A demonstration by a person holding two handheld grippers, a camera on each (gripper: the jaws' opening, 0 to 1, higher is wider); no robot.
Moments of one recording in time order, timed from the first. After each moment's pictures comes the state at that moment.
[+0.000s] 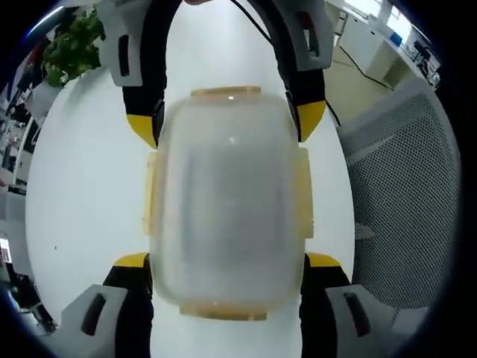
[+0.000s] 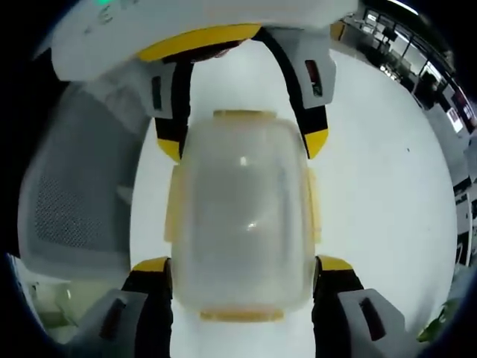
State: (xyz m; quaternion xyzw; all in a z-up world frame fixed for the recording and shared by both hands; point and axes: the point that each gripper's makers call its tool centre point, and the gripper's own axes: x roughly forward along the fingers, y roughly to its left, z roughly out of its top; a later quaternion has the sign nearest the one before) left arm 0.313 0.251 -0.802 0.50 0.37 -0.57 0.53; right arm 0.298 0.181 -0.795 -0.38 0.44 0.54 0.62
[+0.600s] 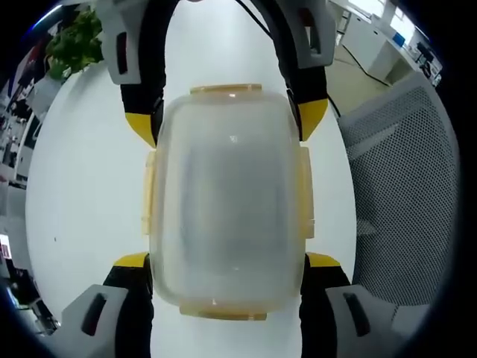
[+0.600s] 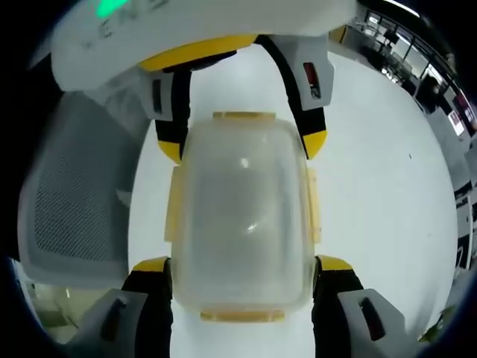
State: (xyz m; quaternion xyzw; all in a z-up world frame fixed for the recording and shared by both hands) left arm 0.320 0.266 -0.803 0.50 0.38 -0.57 0.53; right arm 0.306 0.196 -0.795 -0.37 0.43 0.54 0.62
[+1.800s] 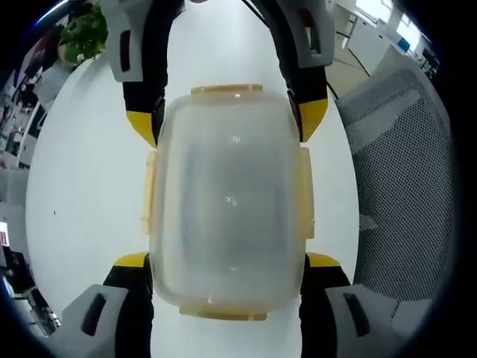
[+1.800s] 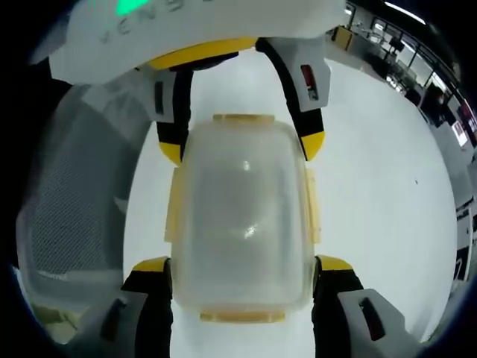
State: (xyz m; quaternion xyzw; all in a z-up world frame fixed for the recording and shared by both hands) left arm 0.330 0.316 -0.804 0.49 0.39 -0.56 0.55; right arm 0.318 0.246 -0.795 -0.38 0.41 0.56 0.61
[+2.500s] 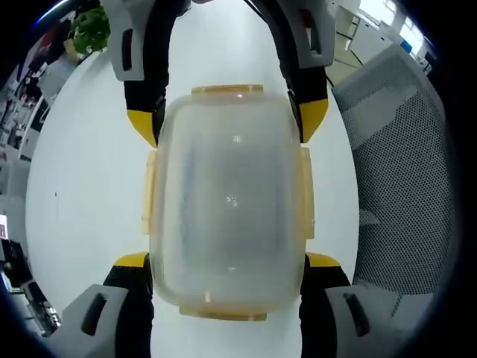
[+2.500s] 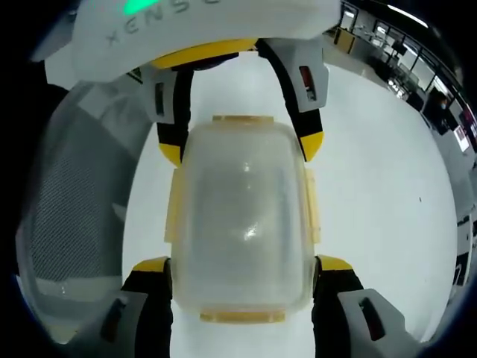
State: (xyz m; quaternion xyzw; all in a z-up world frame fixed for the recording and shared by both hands) left arm 0.335 0.351 -0.804 0.49 0.39 -0.55 0.55; right arm 0.324 0.281 -0.795 -0.38 0.41 0.56 0.61
